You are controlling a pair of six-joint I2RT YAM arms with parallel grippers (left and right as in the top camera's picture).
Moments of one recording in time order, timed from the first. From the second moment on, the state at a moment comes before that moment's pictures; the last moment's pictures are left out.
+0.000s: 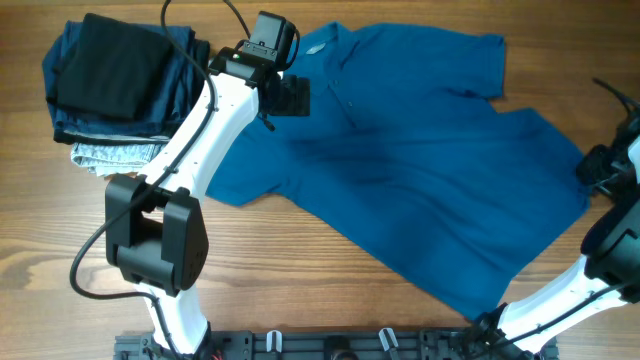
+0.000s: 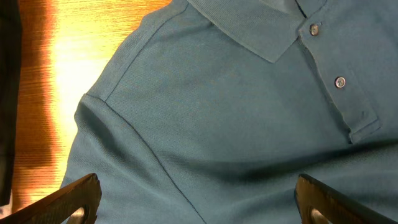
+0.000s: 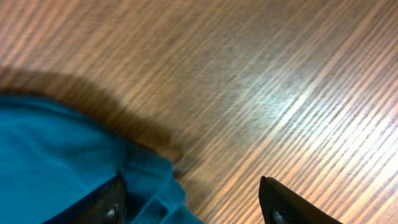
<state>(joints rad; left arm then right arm) -0.36 1.97 1.68 -0.90 -0.10 -0.31 -0.65 2.01 1.38 -0.79 0.28 0.16</state>
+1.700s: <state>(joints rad) -0.36 1.97 1.68 -0.90 -0.10 -0.31 -0.72 2.01 1.36 -0.74 0.03 0.20</state>
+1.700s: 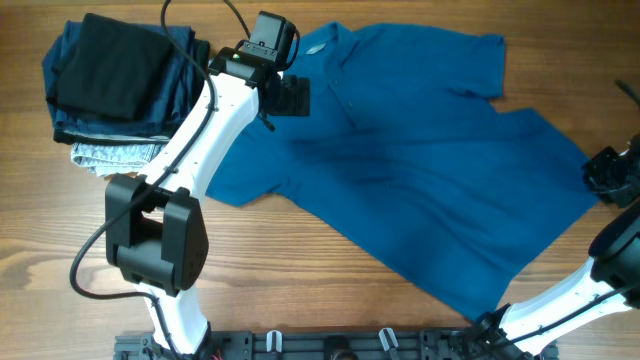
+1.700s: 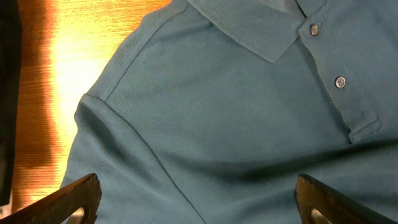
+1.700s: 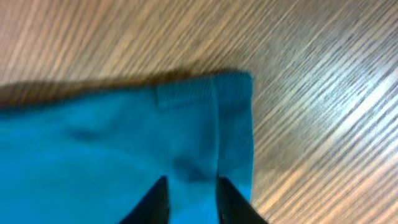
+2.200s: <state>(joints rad) -0.36 1.97 1.68 -0.90 -0.10 -0.31 -0.71 2.09 1.47 -0.81 -0.07 0.21</state>
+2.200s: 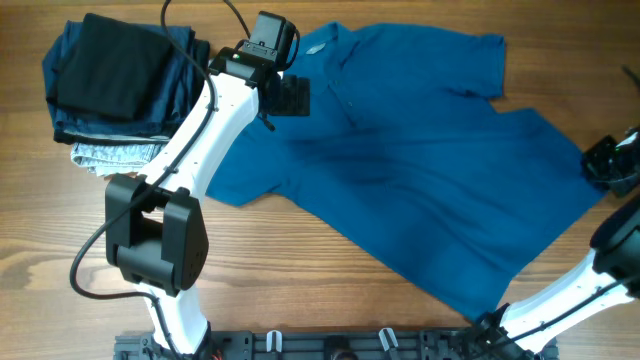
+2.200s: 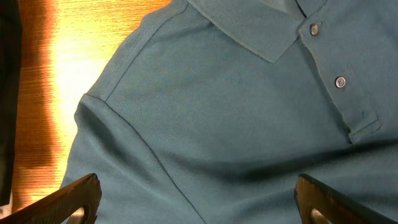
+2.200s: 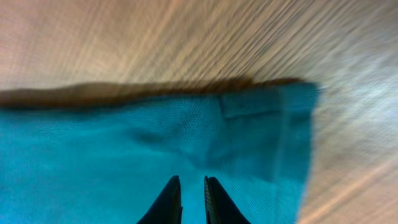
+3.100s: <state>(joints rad) -0.36 1.97 1.68 -0.90 -0.10 -0.31 -0.71 2.19 1.50 -0.38 0.00 0.15</state>
